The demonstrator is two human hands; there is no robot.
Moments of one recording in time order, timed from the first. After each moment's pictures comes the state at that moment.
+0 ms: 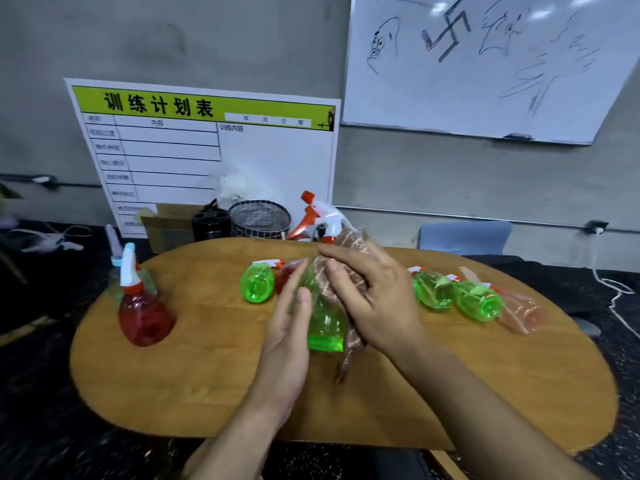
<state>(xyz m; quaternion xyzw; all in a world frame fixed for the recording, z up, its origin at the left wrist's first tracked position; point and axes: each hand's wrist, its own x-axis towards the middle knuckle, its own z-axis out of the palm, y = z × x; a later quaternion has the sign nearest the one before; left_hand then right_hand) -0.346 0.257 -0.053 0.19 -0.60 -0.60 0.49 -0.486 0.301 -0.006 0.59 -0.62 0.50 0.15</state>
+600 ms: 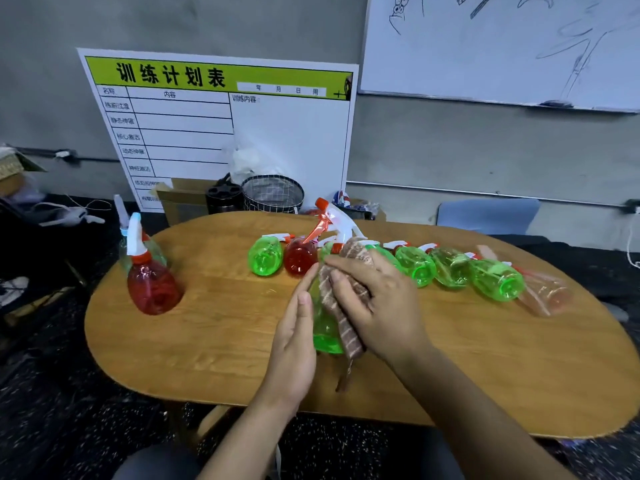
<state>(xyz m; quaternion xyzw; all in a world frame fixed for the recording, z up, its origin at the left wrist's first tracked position) -0.357 0.266 -0.105 0.25 -0.60 -0.61 0.45 -0.492 0.312 -0.055 0.60 -0.65 0.45 0.13</state>
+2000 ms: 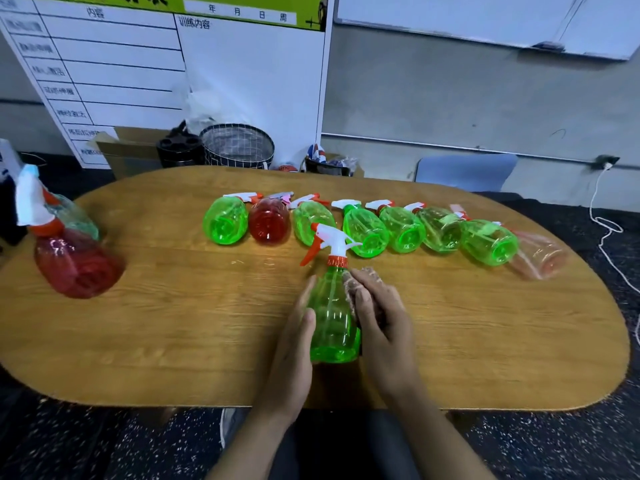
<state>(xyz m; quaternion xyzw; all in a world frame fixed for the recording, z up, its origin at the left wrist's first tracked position) -0.396 0.249 -0.220 0.25 -0.57 -0.69 0.36 -0.516 0.324 -0.179 0.41 -0.67 0.62 -0.08</state>
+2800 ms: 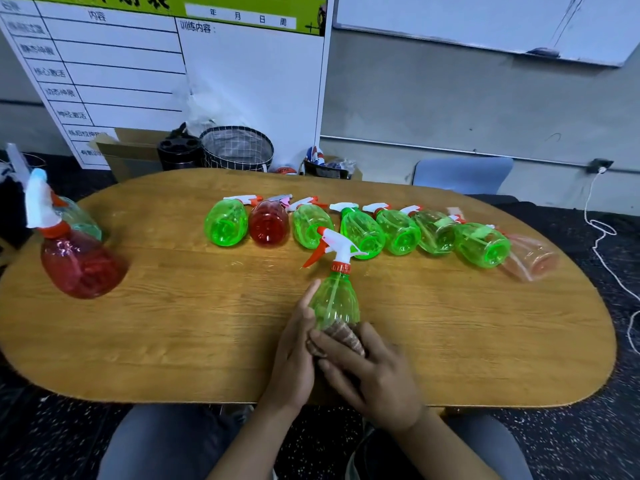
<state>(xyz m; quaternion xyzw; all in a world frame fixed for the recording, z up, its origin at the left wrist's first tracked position) -0.402 0.255 -0.215 0.25 -0.57 -0.68 0.39 -0.513 0.360 -0.190 0.68 -0.62 0.35 0.16</state>
